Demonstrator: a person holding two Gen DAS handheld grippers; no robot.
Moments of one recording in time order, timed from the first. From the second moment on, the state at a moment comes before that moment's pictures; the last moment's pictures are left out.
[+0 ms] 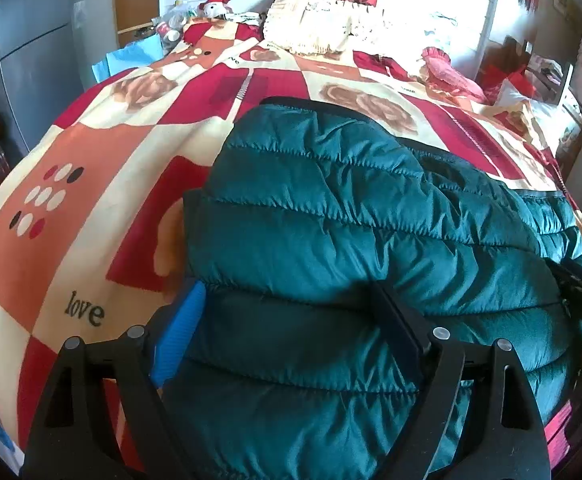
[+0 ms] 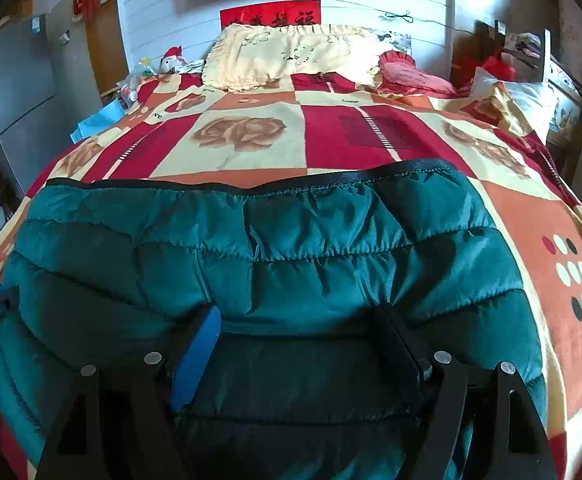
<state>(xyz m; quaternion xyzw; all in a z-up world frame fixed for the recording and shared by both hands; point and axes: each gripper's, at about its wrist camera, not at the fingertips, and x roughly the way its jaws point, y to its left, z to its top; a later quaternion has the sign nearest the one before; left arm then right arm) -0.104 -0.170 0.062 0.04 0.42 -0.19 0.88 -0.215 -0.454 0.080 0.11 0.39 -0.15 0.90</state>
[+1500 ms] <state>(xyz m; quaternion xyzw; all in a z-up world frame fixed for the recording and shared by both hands) -0.230 -0.157 0.144 0.05 0.30 -0.20 0.93 -0.343 -0.348 0.162 0.13 0.29 -0.07 0.95</state>
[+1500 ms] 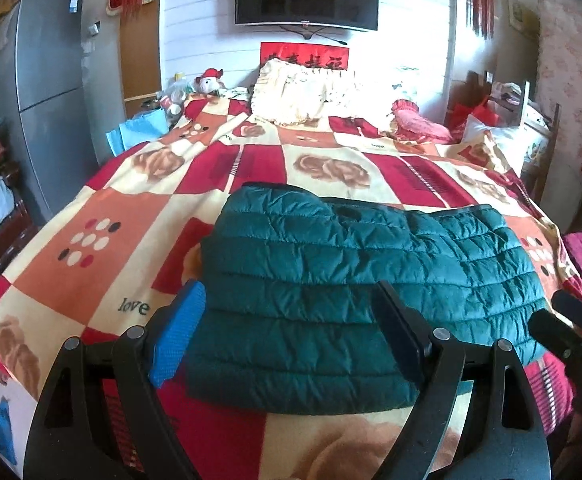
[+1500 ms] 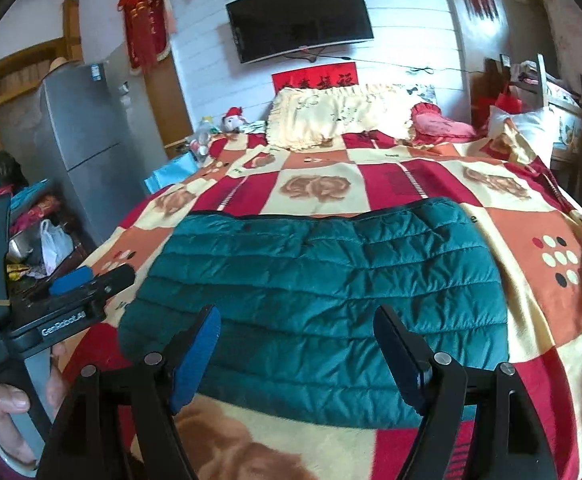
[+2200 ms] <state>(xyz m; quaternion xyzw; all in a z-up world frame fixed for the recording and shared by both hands) -0.253 -0.168 0.146 0.06 0.30 -0.22 0.93 -0.354 -0.342 0.163 0.14 0.28 -0.06 0.95</state>
